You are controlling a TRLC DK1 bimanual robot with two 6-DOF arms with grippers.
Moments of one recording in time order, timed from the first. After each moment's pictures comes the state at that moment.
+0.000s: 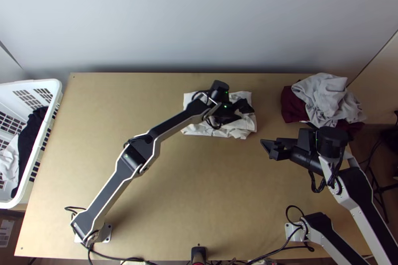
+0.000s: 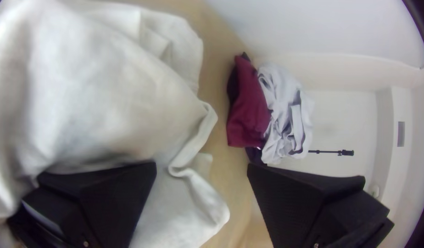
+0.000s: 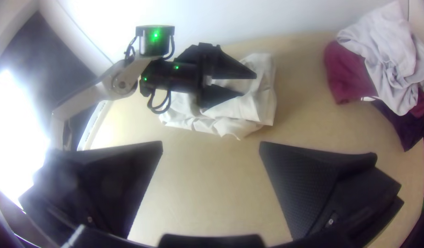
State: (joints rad) left arm -0.72 2.56 2.31 -0.30 0.50 -1.07; right arm 0.23 0.81 0.72 -0.51 -0.37 0.33
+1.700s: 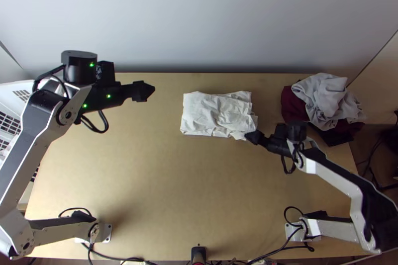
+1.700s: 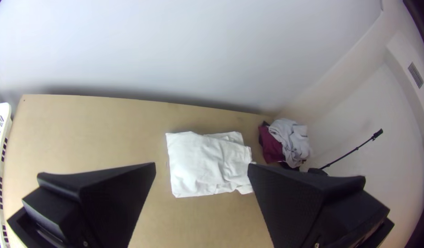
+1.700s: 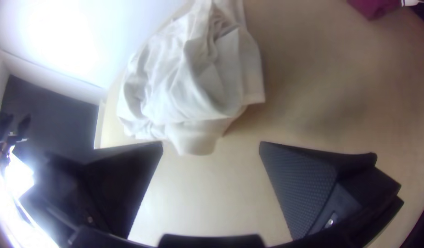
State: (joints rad) left arm -0.33 1.36 1.66 -0.87 0.23 -0.42; right arm 0.21 1.40 0.58 0.07 -0.45 0.63
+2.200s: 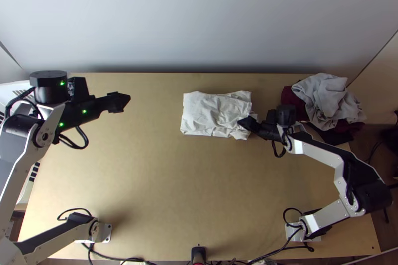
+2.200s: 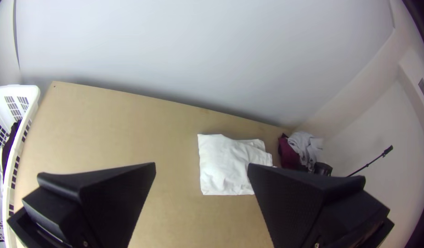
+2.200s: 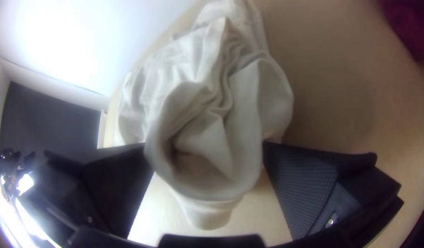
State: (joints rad) left arm -0.18 1.16 1.45 -0.85 0.22 -0.40; right arm 0.23 1.66 0.78 0.17 -0.46 0.67
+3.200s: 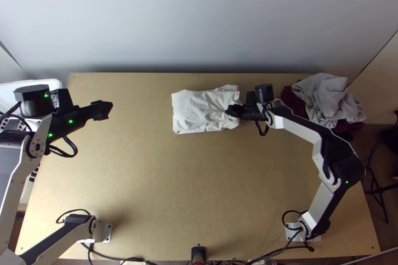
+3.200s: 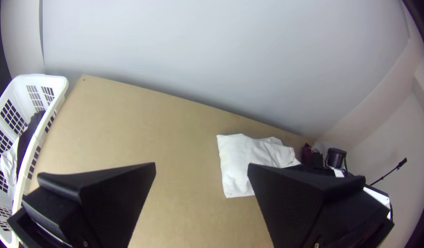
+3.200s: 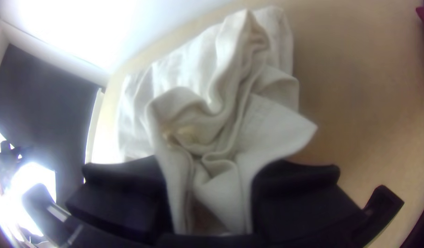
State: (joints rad) left arm -0.02 1.06 1.28 -0.80 0.22 -0.33; right arm 0.32 1.91 1.20 -0.07 -0.44 0.52
